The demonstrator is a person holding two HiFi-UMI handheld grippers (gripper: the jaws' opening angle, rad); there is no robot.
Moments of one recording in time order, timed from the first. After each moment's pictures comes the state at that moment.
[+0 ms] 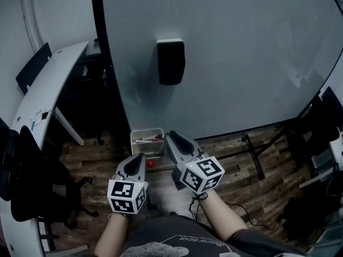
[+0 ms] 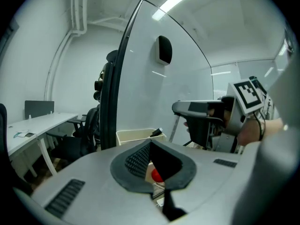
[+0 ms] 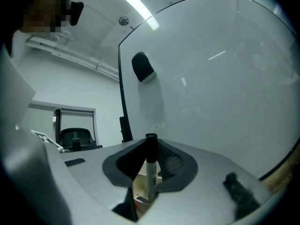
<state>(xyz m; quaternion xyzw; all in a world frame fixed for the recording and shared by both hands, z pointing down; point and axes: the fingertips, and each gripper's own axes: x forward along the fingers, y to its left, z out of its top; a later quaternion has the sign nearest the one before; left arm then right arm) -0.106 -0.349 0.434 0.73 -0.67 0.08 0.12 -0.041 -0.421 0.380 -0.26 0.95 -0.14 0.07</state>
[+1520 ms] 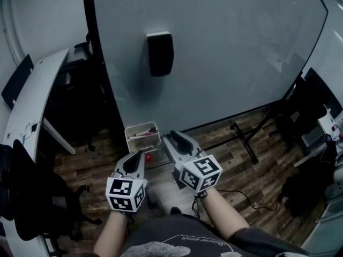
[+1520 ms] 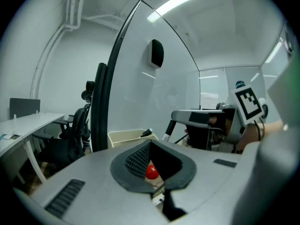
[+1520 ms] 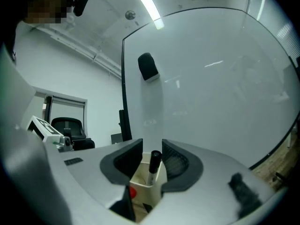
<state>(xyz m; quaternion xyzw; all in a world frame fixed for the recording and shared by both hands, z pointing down) -0.097 -0.339 0.431 0.78 -0.61 0.08 0.11 -0.025 -0.395 0.396 -0.33 0.94 -0.11 0.03</state>
